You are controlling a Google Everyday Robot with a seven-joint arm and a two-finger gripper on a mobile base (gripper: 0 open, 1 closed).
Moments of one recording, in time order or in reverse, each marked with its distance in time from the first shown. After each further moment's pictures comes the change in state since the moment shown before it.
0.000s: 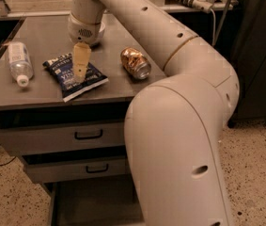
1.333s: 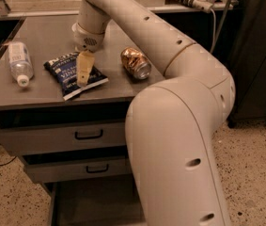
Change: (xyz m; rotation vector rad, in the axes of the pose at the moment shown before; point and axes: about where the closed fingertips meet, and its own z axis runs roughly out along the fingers) arm 0.021 -0.005 0.031 -0.035 -0.018 0.040
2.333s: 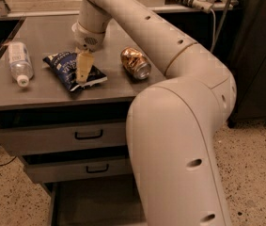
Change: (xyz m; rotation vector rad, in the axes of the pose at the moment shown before) arm 0.000 0.000 0.000 0.000 0.000 0.000
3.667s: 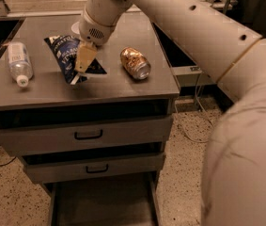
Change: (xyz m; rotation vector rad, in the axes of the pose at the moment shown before) arm -0.020 0.041 -0.074 0.197 -0.102 0.085
